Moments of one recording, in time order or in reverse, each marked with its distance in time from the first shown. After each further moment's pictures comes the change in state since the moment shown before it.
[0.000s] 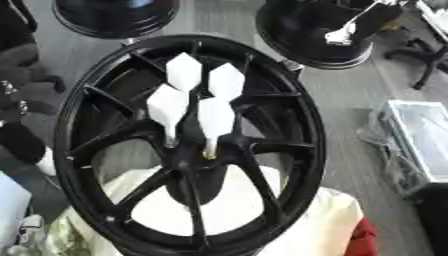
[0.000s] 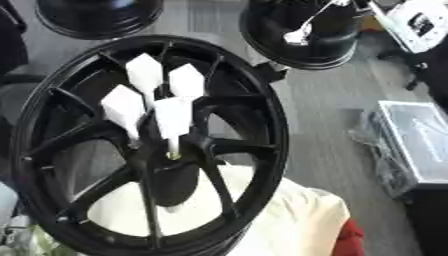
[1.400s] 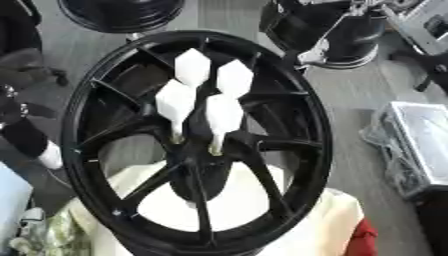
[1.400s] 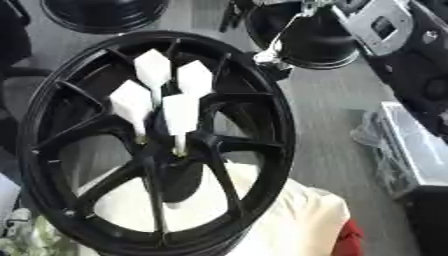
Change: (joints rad) left arm 0.004 0.000 -0.011 0.006 -0.016 0.000 -0.008; right arm -0.051 0.086 0.046 -0.075 -0.060 -0.089 0.215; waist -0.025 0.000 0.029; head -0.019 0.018
